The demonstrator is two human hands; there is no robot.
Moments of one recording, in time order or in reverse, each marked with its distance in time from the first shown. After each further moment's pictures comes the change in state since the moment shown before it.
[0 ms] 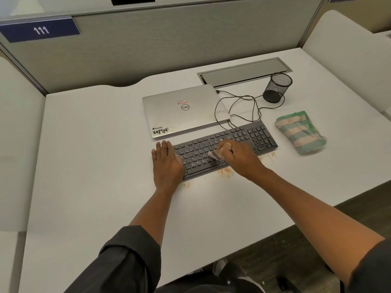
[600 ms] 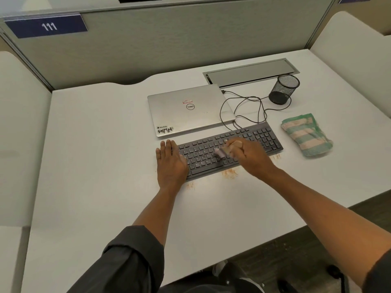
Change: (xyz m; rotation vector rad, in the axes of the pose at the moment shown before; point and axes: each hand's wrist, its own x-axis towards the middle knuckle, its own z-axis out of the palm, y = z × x) left_hand 0.000 -0.001 0.001 0.011 0.016 0.009; right_hand 0.007 0.012 -0.010 -0.027 0.025 -0.020
